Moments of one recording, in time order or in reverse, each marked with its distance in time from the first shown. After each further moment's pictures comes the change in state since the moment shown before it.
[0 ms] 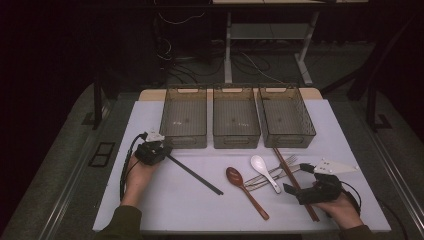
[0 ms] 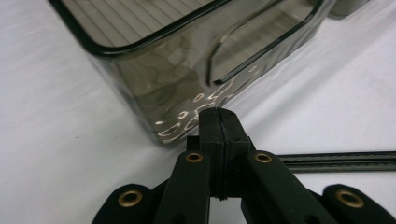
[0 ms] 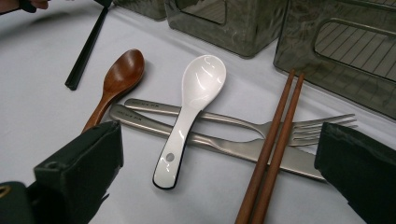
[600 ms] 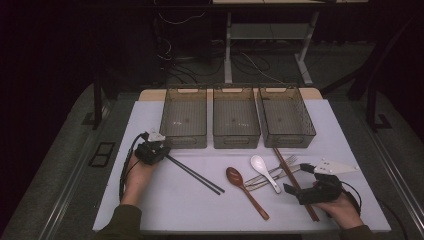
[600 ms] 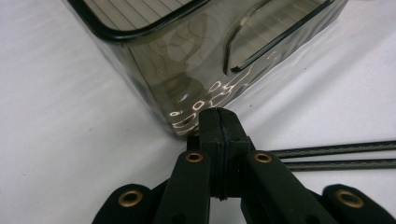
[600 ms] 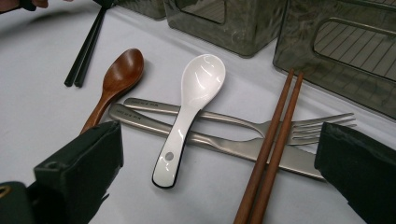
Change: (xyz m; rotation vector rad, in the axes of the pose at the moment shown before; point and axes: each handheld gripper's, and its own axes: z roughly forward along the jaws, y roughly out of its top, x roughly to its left) left arm 0.002 0.000 0.002 0.054 0.039 0.031; right arm 0.000 0.000 0.000 0.002 -0.001 -0.001
